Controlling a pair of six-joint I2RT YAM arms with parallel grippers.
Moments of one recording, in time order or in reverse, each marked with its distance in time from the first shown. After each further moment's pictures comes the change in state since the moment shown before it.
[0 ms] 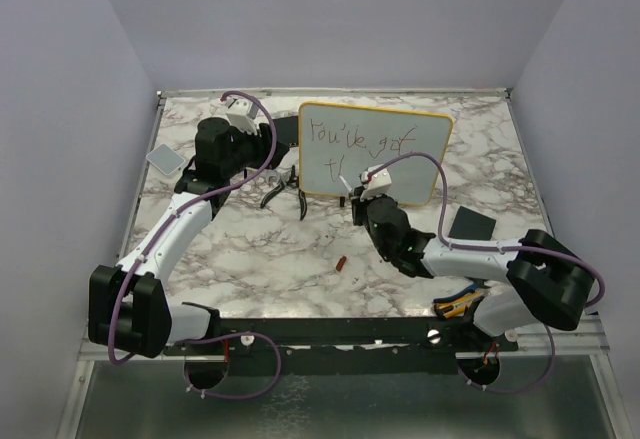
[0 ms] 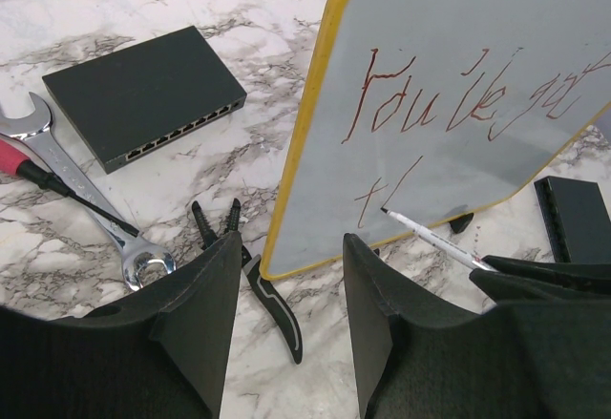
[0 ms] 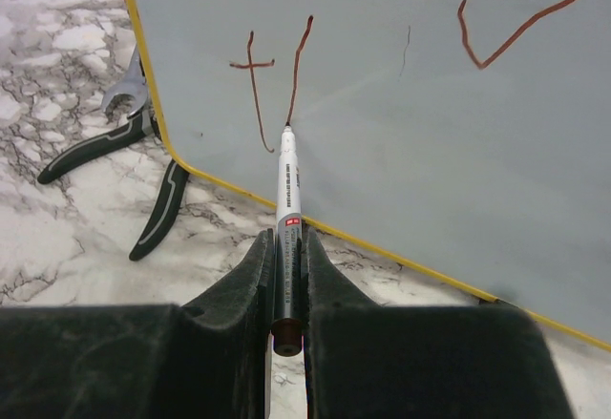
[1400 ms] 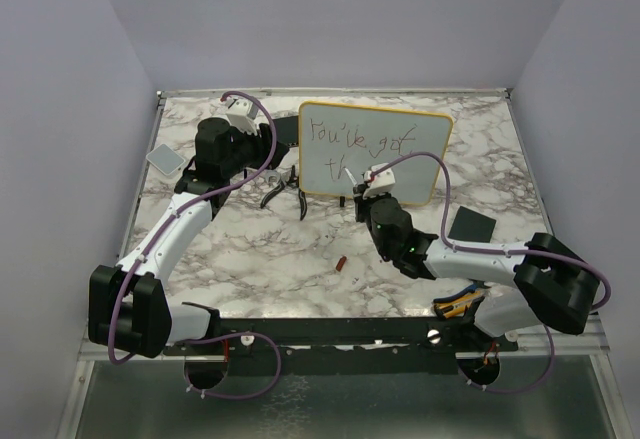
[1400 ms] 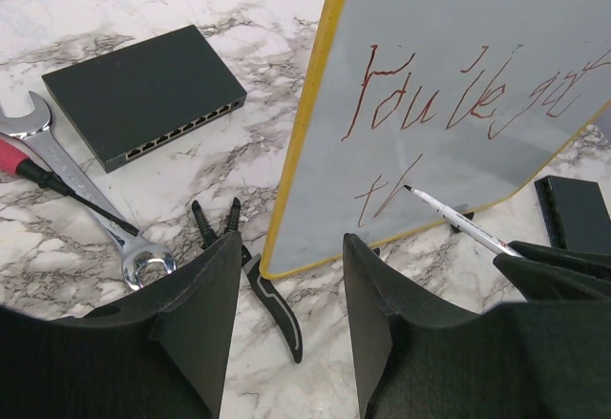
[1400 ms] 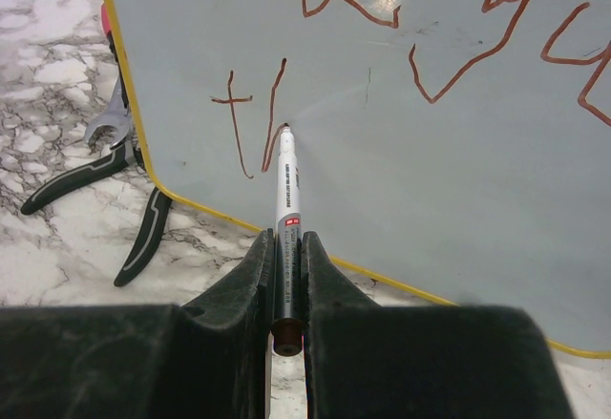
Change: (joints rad) left arm 0.000 0.000 -0.002 0.000 0.000 0.000; right arm 0.011 -0.023 0.002 0.021 0.077 -0.061
